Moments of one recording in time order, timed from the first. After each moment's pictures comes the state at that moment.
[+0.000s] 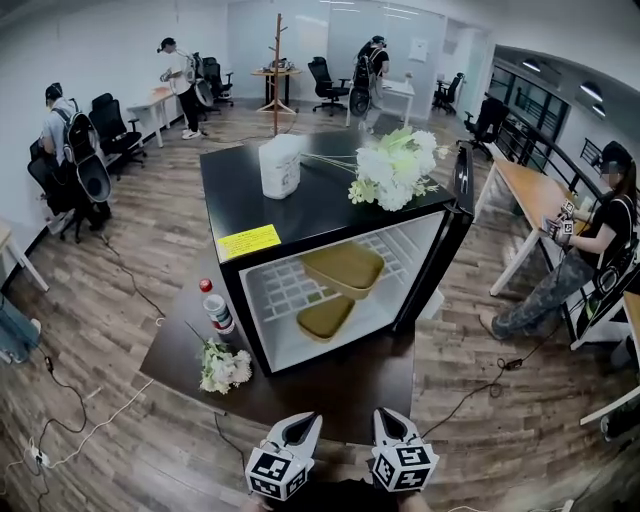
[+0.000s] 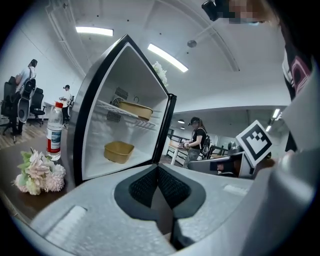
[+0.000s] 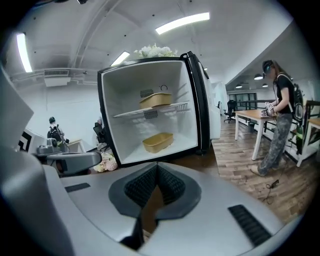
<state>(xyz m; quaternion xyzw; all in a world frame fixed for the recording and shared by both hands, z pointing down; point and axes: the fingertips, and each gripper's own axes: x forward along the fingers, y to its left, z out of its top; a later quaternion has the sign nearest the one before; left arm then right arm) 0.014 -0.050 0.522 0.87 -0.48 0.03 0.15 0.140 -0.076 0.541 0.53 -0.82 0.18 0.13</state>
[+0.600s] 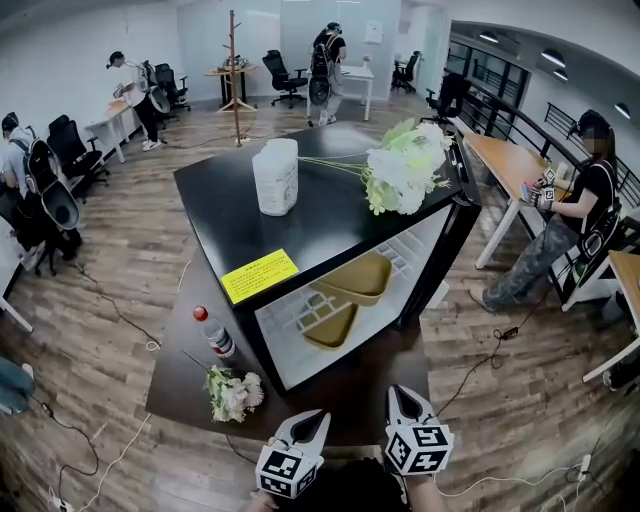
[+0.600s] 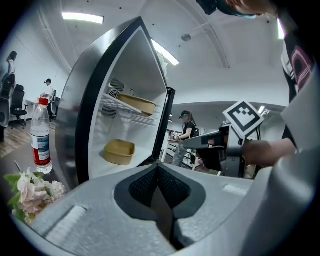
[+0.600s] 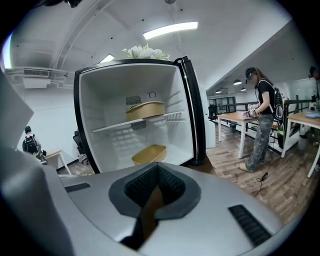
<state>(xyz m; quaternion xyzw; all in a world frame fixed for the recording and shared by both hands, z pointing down) -0.028 -0.092 0.530 0.90 -0.40 0.07 0.15 0.108 -0.127 0.505 0.62 -0.76 0.19 0.09</state>
